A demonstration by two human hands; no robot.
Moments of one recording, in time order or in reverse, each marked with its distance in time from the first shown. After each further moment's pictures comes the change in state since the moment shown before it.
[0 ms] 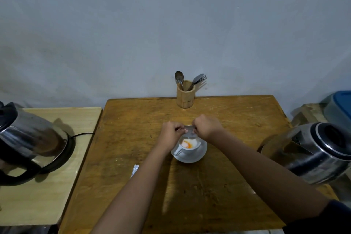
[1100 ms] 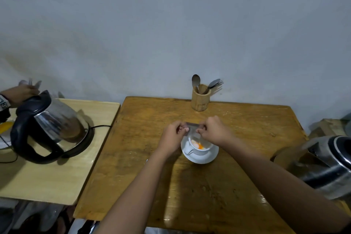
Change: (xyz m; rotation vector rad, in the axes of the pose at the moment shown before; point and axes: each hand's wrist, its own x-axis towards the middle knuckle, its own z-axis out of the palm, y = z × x) left_hand -0.044 -0.032 -0.061 -0.127 0.184 -0.070; right_hand -0.003 -0.058 0.004 0.437 0.101 -0.071
